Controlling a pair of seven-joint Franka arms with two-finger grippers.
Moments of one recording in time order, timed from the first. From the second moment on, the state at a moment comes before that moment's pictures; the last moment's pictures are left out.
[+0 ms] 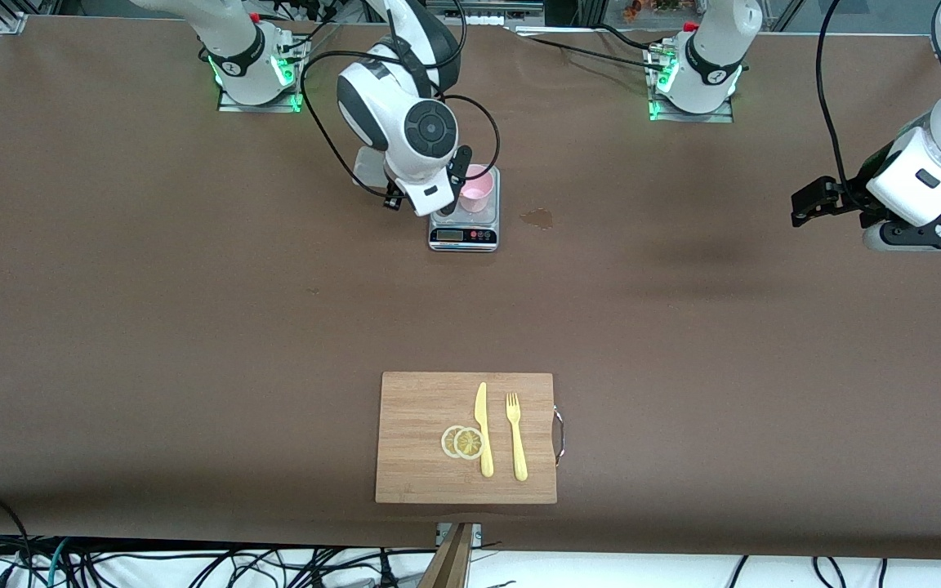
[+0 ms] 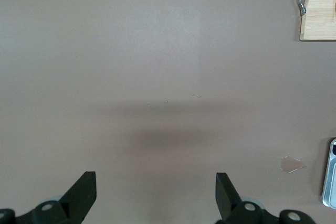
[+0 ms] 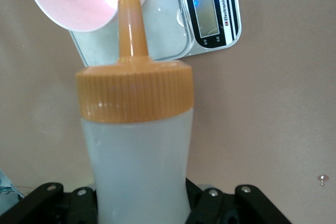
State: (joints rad) left arm 0.01 0.02 -0.06 -1.68 0.01 1.62 -0.07; right arm 0.84 0.39 -0.03 -1.77 0.01 1.74 -0.51
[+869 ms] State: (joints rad) left arm 0.01 0.02 -0.06 -1.68 0.01 1.62 -0.07; right arm 0.88 0.43 0.01 -1.73 -0.11 1.69 -0.43
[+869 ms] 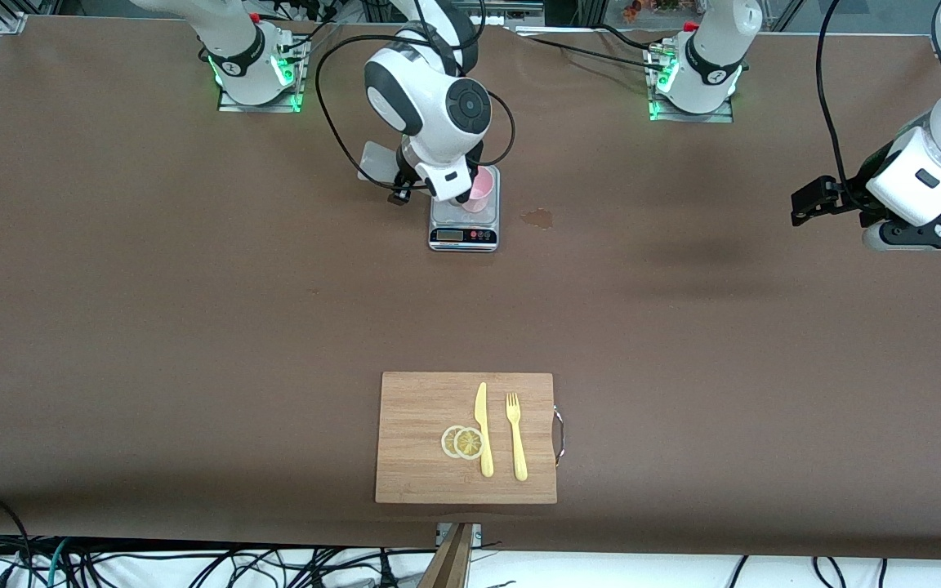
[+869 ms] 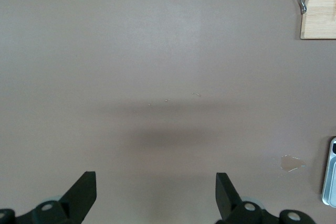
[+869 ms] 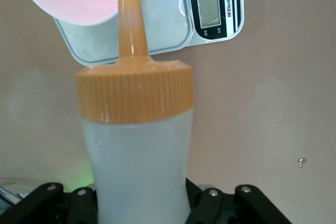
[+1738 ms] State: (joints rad) left arm 0.01 0.02 -0.07 -1.68 0.01 1.61 -0.07; right arm 0.72 0.41 0.00 -1.68 0.12 1.67 -0.56
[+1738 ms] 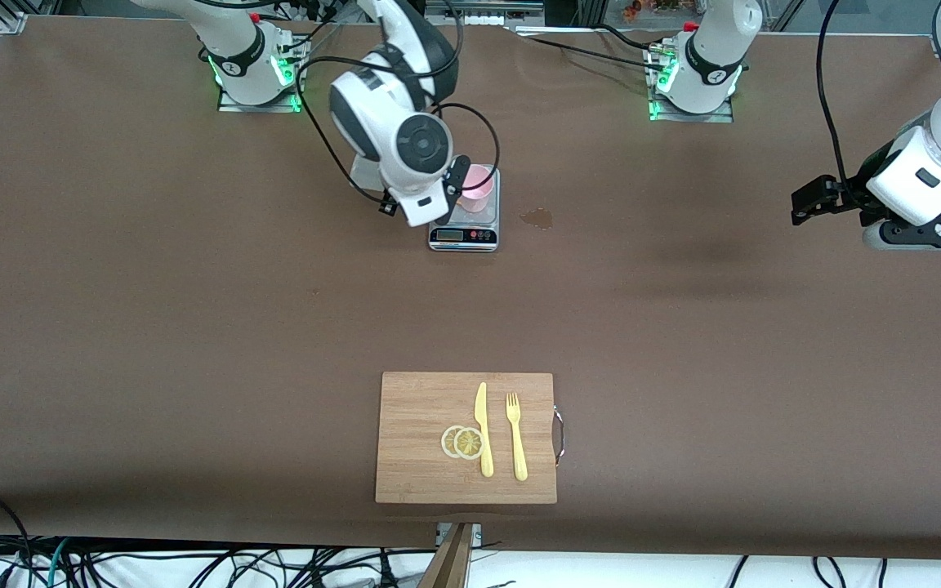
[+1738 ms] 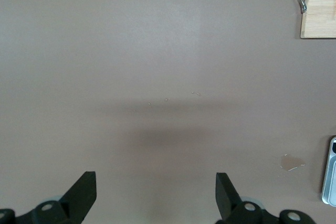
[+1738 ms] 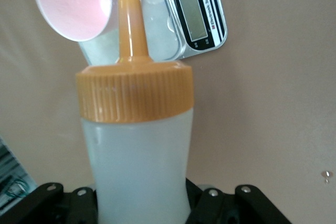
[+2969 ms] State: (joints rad) left arm 0.01 0.02 -0.07 -1.68 0.01 1.61 -0.07; right arm 0.12 0.46 0.00 -1.71 0.65 1.52 -1.84
